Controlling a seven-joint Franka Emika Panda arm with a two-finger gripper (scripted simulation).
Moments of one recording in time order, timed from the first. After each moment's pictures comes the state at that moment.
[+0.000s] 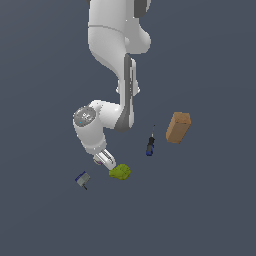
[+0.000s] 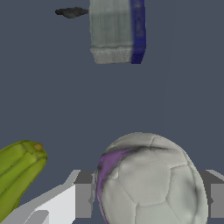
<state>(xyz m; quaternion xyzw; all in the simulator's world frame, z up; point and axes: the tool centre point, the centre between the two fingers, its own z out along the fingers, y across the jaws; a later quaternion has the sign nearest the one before) 0.029 -0.131 0.037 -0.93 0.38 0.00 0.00</state>
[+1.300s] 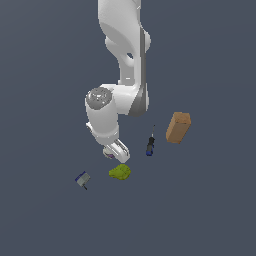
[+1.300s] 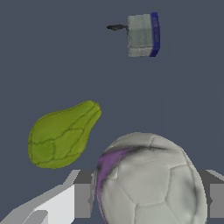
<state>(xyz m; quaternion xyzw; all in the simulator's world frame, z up) 0.028 -0.075 0.106 -0.93 0.38 0.00 0.00</state>
